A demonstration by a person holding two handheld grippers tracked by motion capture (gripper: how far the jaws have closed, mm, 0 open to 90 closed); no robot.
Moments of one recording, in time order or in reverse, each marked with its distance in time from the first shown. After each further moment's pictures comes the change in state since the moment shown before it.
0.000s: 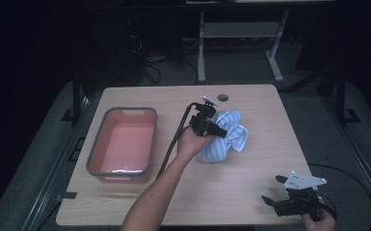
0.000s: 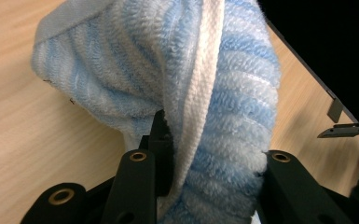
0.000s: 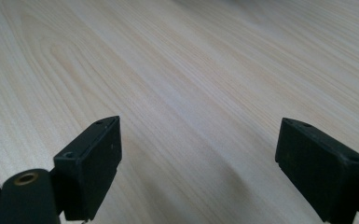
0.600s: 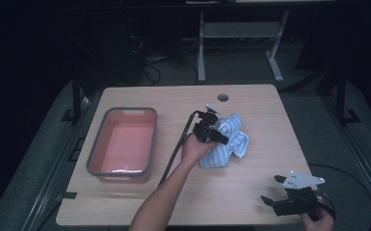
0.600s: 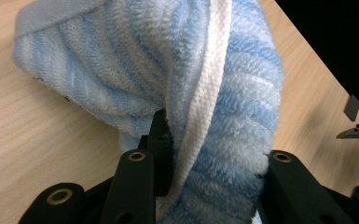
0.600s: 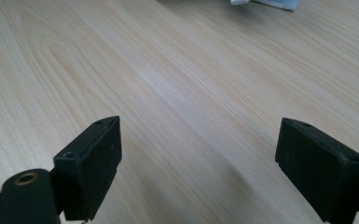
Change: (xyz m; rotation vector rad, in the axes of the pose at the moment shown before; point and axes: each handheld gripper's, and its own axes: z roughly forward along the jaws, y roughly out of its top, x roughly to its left) left arm 0.009 -0.014 0.031 0.026 -0.021 -0.036; right arm 0.000 0.001 0.003 0.003 0.004 -0.003
